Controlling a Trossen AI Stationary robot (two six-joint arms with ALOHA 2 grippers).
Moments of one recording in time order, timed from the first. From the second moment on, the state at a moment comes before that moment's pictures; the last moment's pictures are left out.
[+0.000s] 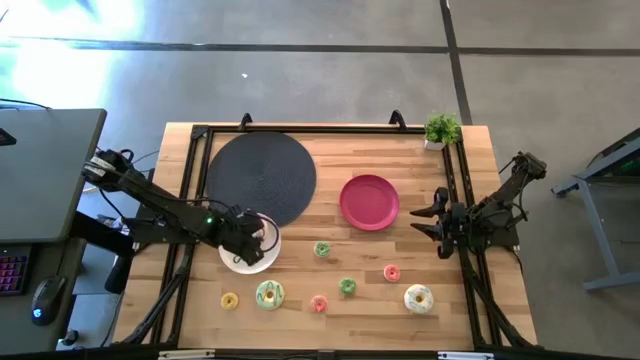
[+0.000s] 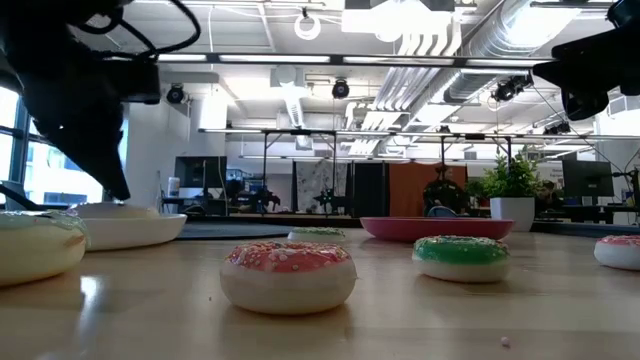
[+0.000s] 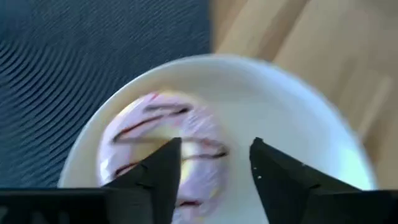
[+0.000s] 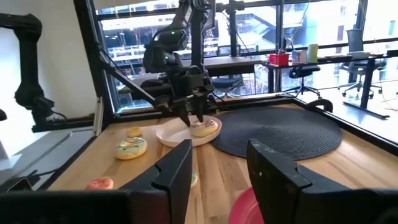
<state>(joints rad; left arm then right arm) -0.43 1.25 0.62 -0.56 -0.42 -0.89 0.75 0.02 0.01 0.09 0.81 0.07</state>
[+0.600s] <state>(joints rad) -0.47 1.39 0.77 -0.25 -0.12 -0.48 0.75 0.02 0.01 0.09 0.81 0.07</state>
